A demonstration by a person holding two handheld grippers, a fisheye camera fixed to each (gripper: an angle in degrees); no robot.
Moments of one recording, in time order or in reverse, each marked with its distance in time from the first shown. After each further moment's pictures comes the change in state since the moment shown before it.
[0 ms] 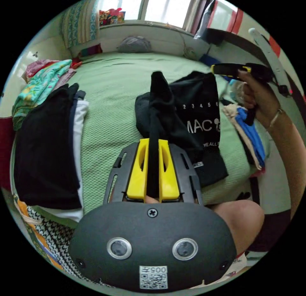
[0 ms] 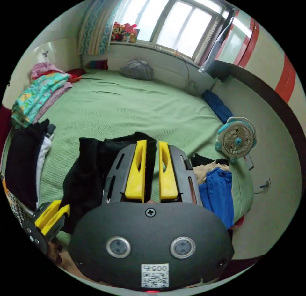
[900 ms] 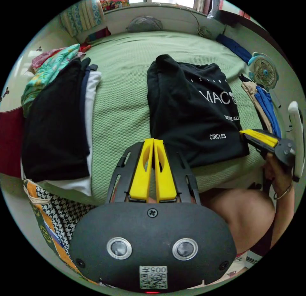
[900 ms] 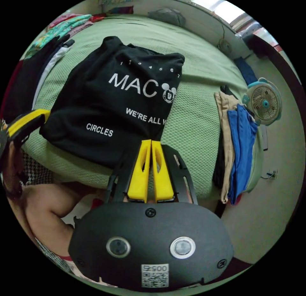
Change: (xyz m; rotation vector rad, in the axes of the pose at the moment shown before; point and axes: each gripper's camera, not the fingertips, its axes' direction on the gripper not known) left arm 0.023 0.071 -0.029 -0.147 -0.125 0.005; right arm -0.033 0.152 0.046 -0.405 -0.099 -0.173
